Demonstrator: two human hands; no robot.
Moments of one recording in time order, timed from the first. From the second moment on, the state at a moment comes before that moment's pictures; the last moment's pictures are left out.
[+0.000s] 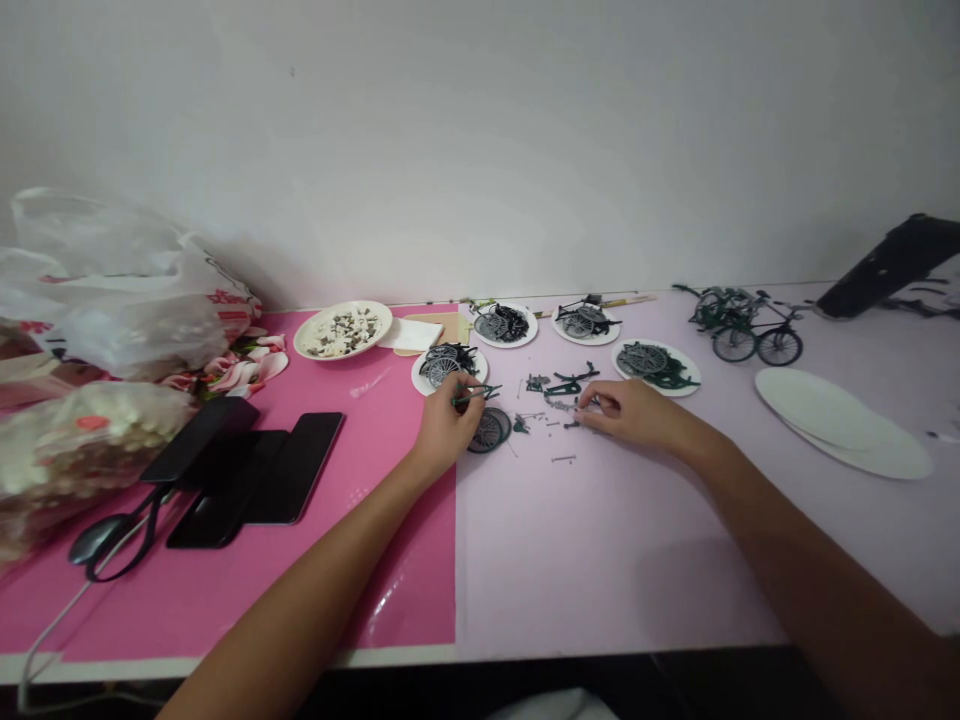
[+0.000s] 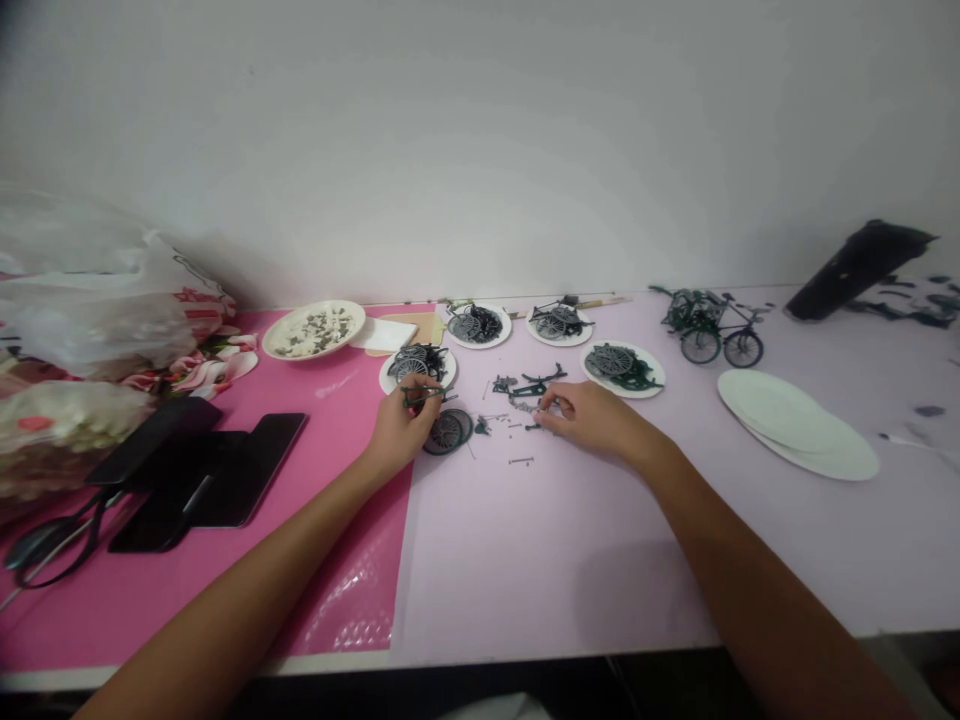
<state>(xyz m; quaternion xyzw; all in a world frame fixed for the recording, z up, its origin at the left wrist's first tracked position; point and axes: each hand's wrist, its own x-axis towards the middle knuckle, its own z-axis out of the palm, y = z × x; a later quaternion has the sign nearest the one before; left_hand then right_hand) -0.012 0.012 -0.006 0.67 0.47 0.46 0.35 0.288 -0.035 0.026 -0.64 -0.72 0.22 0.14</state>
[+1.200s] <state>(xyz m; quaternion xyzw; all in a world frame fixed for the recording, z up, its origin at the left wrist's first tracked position) -0.013 0.012 -0.007 0.72 0.47 0.41 0.30 0.237 -0.028 -0.021 -0.37 -0.86 0.03 0.36</state>
